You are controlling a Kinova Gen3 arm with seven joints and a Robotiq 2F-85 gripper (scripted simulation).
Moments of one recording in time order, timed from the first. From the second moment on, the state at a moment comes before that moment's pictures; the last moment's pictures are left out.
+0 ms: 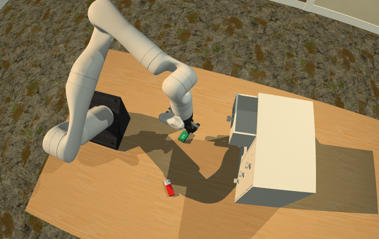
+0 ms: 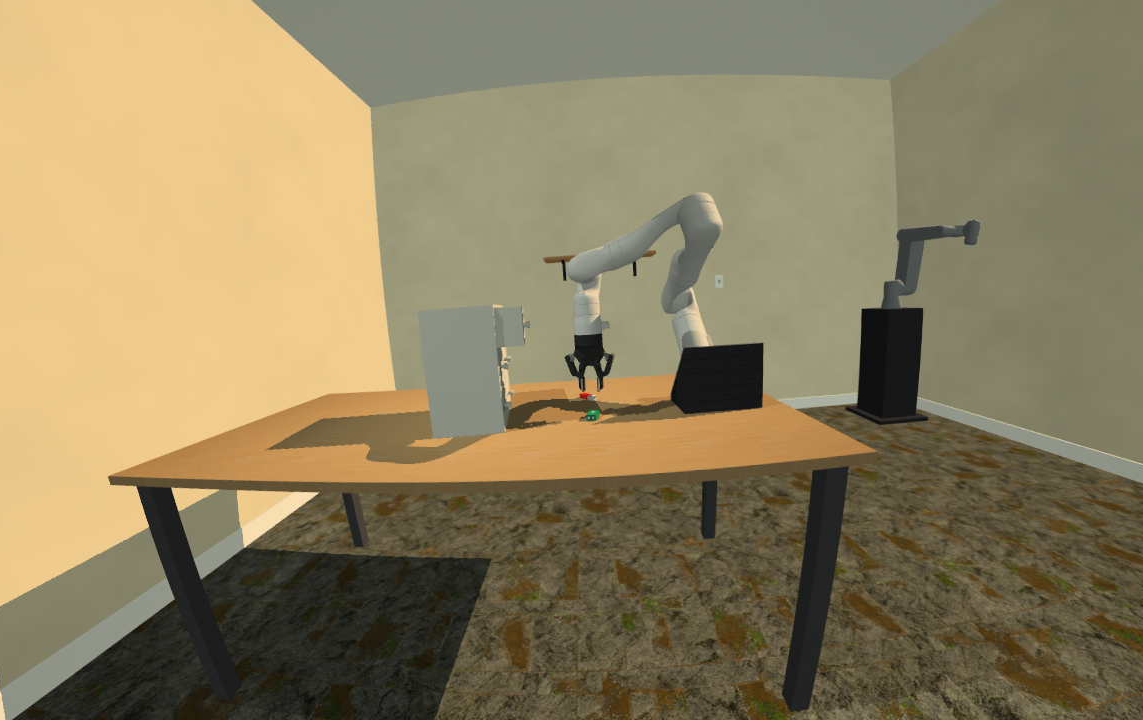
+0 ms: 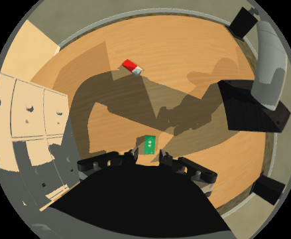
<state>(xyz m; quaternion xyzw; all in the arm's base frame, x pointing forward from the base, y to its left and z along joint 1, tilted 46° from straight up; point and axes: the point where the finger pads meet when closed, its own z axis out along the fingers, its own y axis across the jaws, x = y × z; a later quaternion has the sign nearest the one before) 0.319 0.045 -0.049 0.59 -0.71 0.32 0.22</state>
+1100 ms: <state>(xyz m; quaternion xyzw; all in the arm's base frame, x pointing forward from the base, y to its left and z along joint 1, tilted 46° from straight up) 0.322 0.018 -0.078 0.59 -0.71 0.32 0.22</state>
